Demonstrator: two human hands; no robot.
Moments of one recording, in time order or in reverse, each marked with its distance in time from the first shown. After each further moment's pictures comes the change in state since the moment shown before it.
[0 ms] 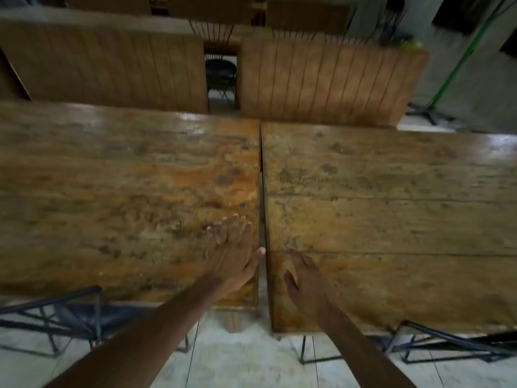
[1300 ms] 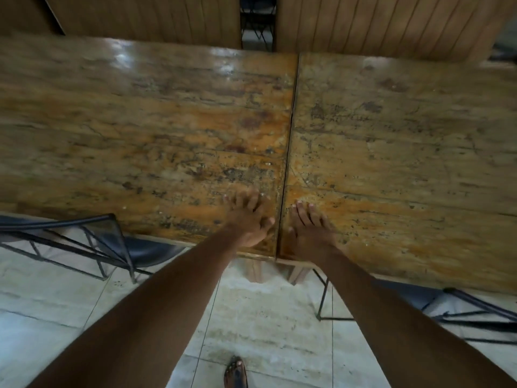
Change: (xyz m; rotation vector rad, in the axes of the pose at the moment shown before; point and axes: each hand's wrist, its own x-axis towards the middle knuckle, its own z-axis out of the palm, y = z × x) left_hand 0.006 -0.021 0.068 0.157 -0.267 -0.089; right_hand 0.041 0.016 0.064 -0.343 -0.383 -0.009
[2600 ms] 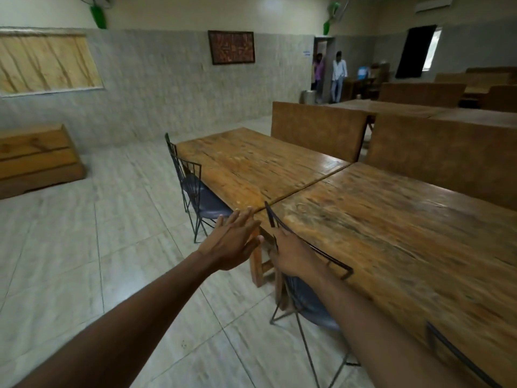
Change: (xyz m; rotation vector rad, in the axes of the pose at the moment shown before) left_hand -0.574 -0.853 -0.134 -0.041 0.503 -0.584; right_hand -0.010 -1.059 -0.064 0.131 0.024 -0.938
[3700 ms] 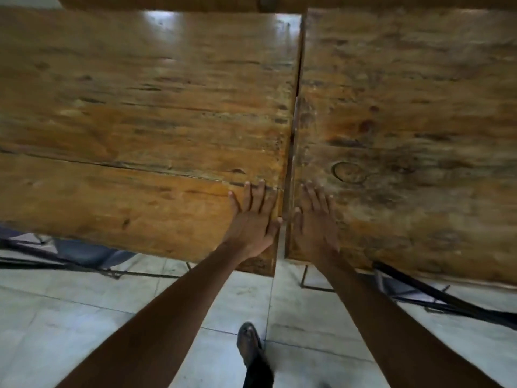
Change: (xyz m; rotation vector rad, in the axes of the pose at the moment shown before) left_hand 0.535 -0.329 0.357 -0.107 -0.433 0.635; right_hand 0.539 0.189 0.219 -0.079 0.485 0.948
